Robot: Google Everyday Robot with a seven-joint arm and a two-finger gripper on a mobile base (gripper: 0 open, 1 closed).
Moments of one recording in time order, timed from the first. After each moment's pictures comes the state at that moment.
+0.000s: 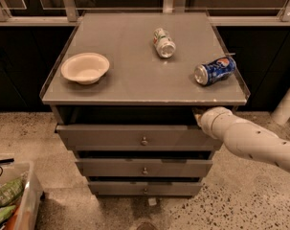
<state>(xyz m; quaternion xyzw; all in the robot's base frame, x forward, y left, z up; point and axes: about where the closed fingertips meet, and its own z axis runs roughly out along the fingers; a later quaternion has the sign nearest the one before) 0.634 -0.216 0.701 -0.23 0.82 -0.01 0.53</state>
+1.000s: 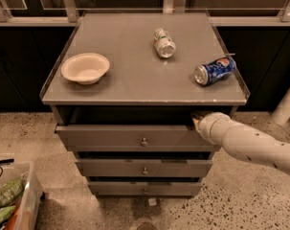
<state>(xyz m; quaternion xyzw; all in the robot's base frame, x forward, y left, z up) 0.619 -0.213 0.673 -0.22 0.84 0.01 0.49</state>
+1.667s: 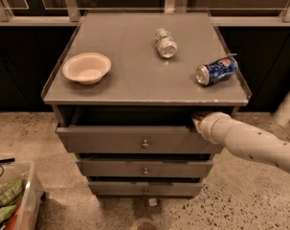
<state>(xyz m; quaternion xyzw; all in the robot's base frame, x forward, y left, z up) 0.622 -0.212 0.676 -0.24 0.84 0.01 0.49</state>
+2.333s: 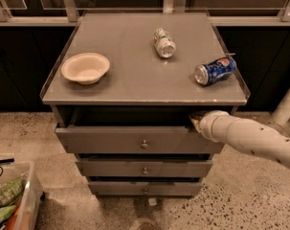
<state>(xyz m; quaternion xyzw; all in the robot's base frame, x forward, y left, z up) 0.621 -0.205 0.672 -0.27 0.84 0.02 0.47</state>
